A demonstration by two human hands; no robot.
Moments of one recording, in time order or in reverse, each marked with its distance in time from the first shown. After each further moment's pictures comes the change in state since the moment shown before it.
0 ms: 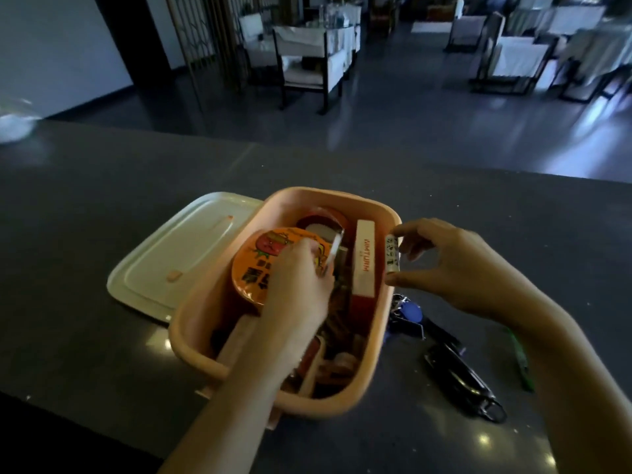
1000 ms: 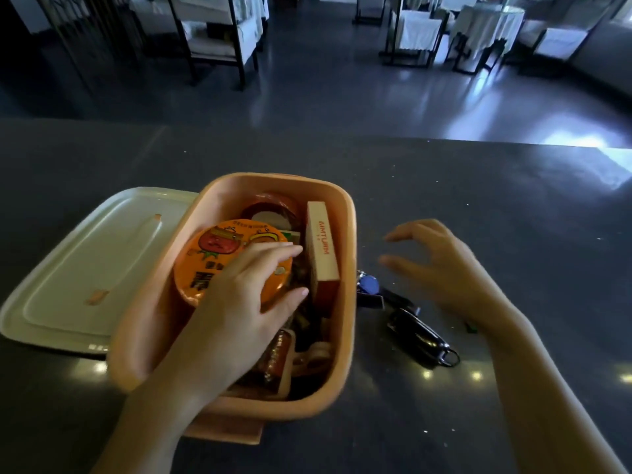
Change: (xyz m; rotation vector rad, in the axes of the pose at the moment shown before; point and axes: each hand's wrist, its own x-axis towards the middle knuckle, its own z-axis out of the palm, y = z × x) left_hand -0.012 -0.028 -0.039 -0.048 -0.278 0.561; right_hand -0.036 0.037 0.028 0.020 0.282 0.265
